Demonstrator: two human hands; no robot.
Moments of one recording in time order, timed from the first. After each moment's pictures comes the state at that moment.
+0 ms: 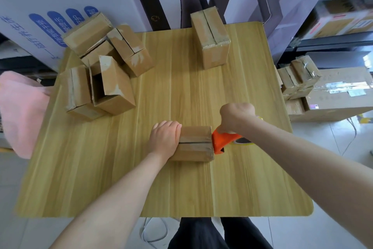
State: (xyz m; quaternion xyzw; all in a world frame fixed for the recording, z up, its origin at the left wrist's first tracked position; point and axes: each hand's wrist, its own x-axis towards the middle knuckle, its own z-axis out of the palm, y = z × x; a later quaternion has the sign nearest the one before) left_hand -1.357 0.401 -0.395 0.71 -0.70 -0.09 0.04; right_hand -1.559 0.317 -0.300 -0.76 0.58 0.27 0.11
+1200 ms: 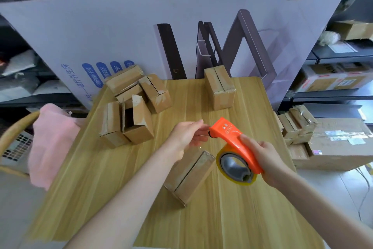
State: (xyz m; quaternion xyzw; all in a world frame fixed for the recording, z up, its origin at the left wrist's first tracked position) left_hand -1.385 0.391 -0.203 0.63 -0.37 -0.58 0.36; right_hand -1.602 0.395 -0.241 -0.39 0.61 -0.33 0.60
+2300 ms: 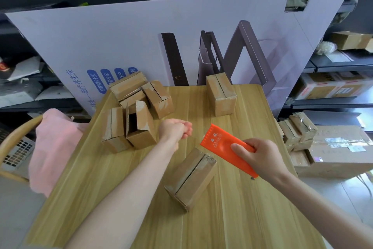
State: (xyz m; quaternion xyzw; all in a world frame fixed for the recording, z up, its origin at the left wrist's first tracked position) left_hand -1.352 0.367 -0.213 0.73 -0.27 -0.44 0.44; right_hand -1.591 0.409 -0.210 -0.64 0.61 -0.28 0.37
